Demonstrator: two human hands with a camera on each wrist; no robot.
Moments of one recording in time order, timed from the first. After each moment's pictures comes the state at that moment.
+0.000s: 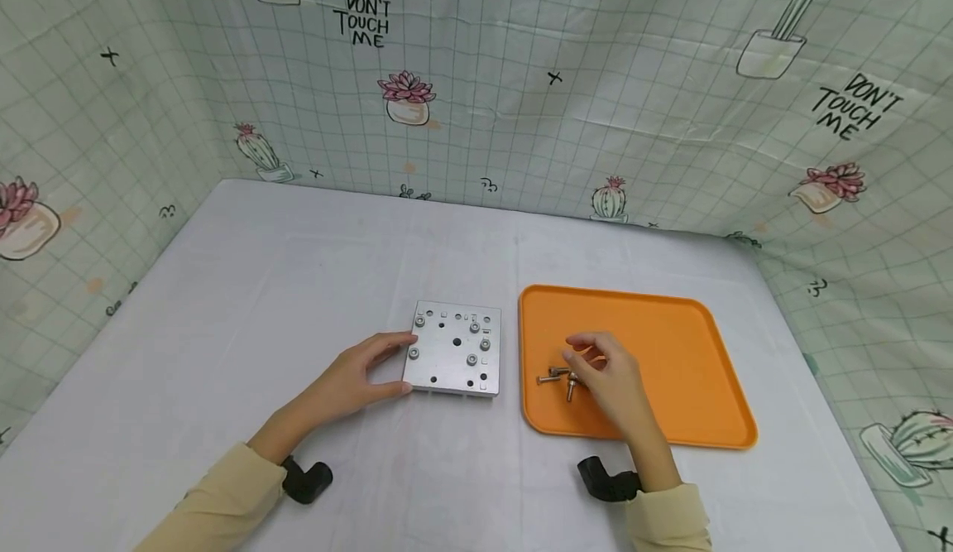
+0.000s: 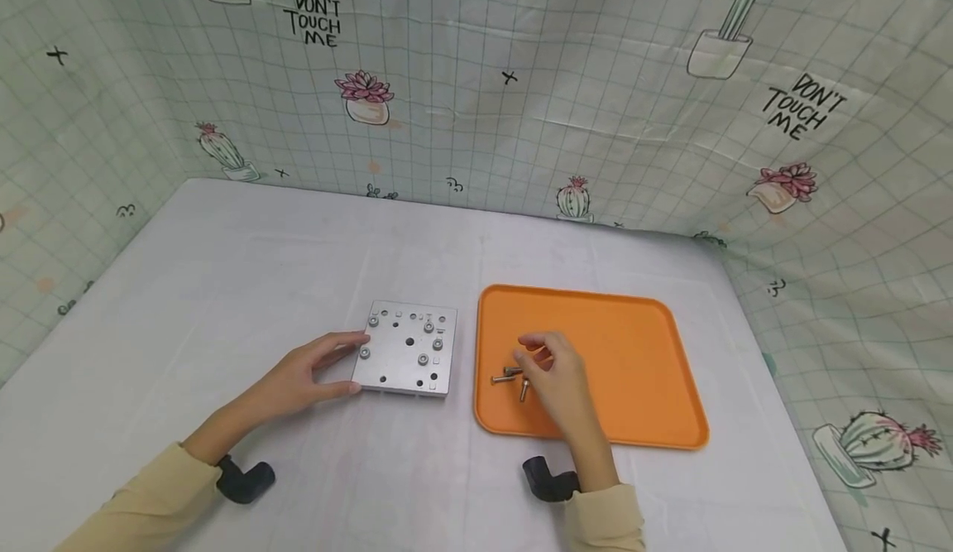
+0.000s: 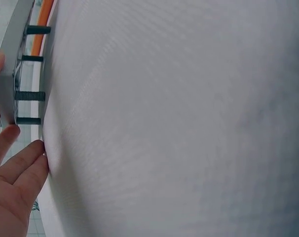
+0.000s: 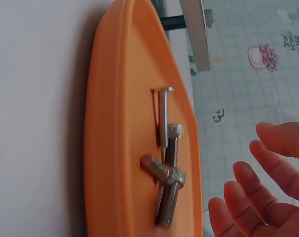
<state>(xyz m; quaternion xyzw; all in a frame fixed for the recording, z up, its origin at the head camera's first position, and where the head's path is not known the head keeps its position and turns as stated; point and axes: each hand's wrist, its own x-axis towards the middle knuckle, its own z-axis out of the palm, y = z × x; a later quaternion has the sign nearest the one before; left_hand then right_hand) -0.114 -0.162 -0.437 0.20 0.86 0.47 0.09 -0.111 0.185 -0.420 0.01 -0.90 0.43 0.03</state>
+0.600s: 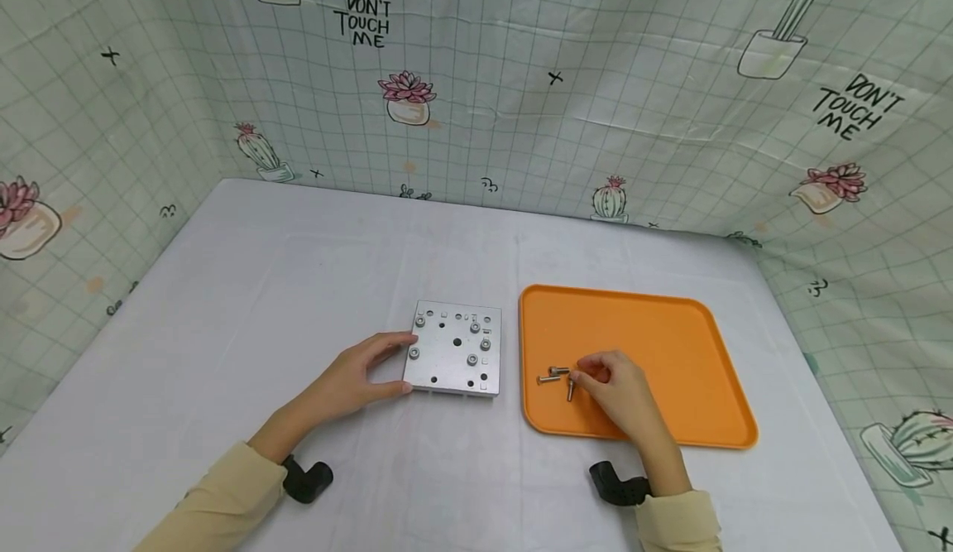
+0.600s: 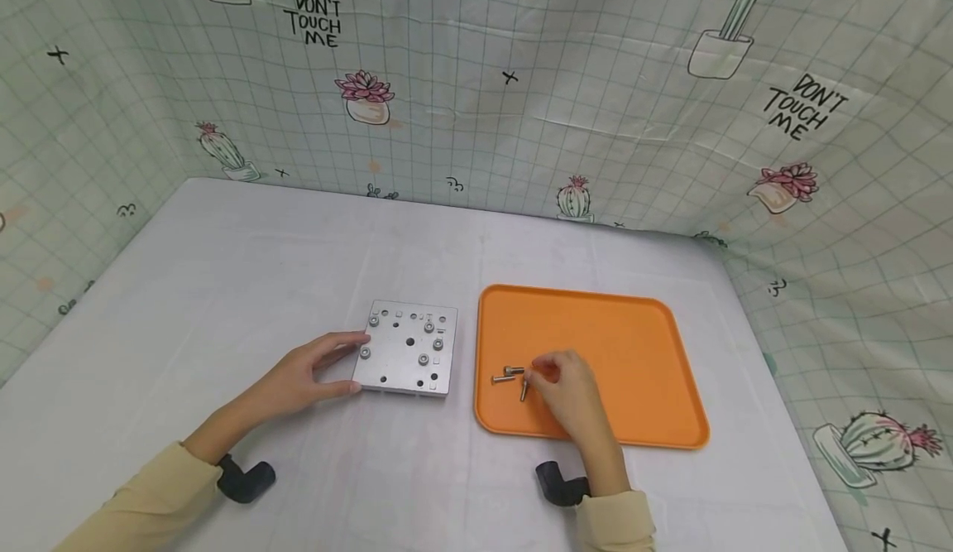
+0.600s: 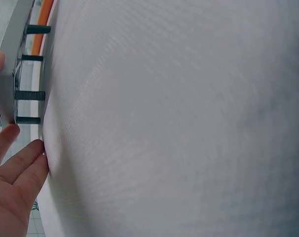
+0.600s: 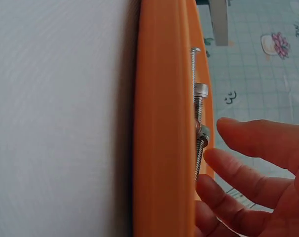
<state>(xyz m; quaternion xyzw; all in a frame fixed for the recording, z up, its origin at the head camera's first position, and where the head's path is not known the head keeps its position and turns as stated) -0.114 -0.161 -0.435 0.20 0.86 0.47 0.09 -0.106 0.201 -0.424 -0.01 -0.94 0.34 -0.05</state>
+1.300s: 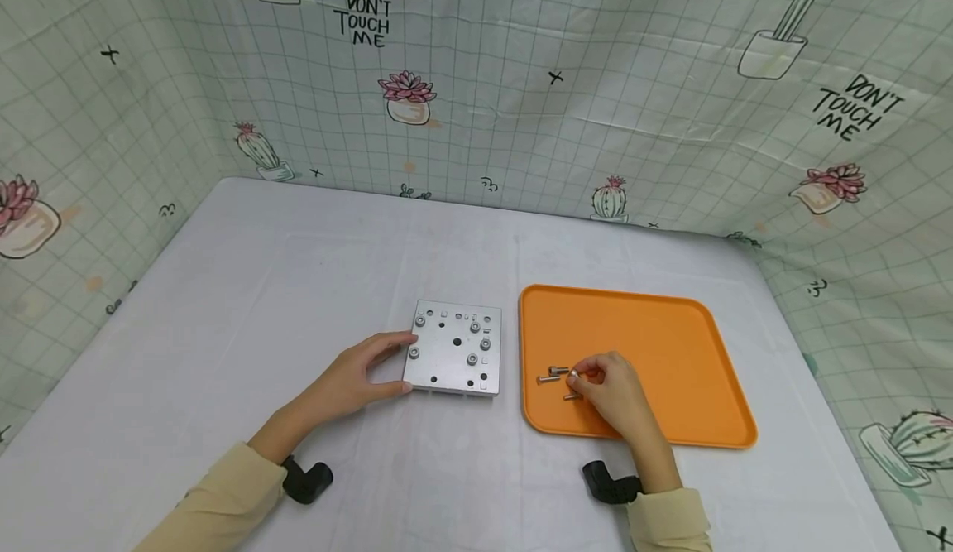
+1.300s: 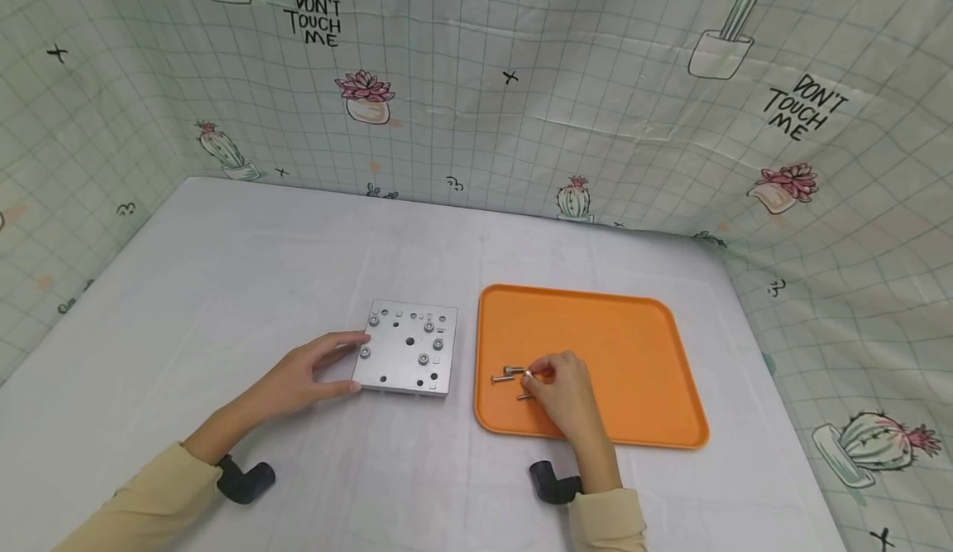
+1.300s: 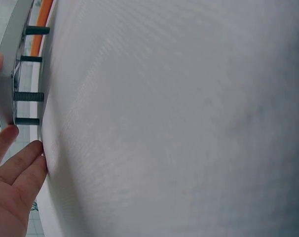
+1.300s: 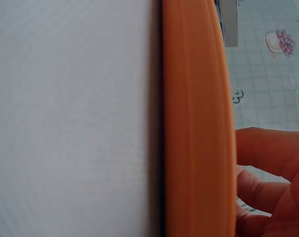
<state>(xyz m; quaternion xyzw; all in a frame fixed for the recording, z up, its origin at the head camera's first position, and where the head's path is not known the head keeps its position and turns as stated) -0.113 -0.161 -0.434 0.19 0.86 0.46 0.09 -0.111 0.197 -0.435 -0.02 -0.94 0.34 -0.06</state>
